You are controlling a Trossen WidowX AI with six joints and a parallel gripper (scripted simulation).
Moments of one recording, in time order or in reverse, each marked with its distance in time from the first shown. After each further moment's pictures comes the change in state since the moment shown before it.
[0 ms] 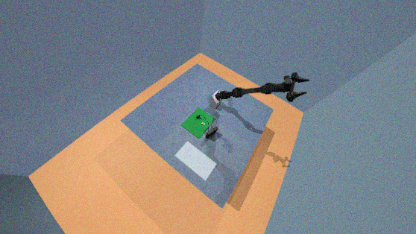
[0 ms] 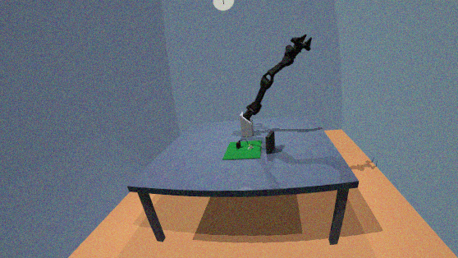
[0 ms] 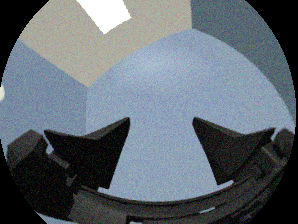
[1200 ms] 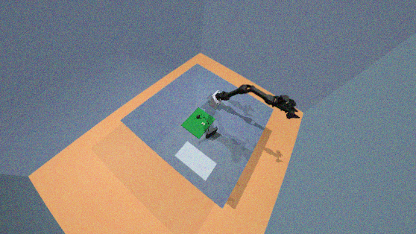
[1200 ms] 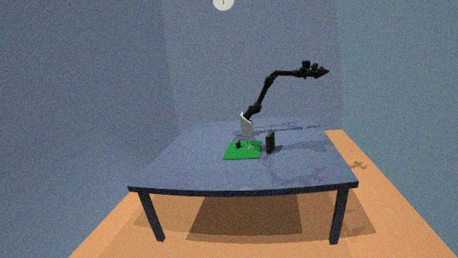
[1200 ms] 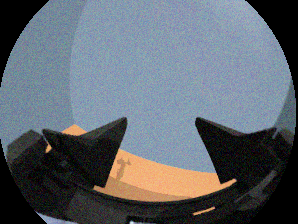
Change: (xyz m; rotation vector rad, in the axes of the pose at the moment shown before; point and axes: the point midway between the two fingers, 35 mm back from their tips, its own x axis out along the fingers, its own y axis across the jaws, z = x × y) arm -0.088 -0.053 -0.288 -0.727 0.789 0.151
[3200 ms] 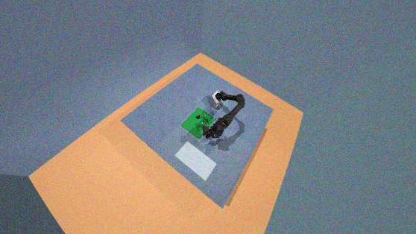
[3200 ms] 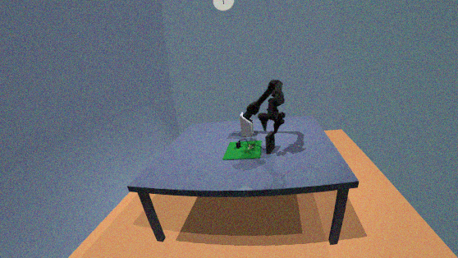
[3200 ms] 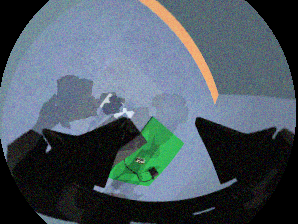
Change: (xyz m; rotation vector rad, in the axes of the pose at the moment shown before) arm -0.538 -0.310 -0.382 0.467 1.604 -0.916
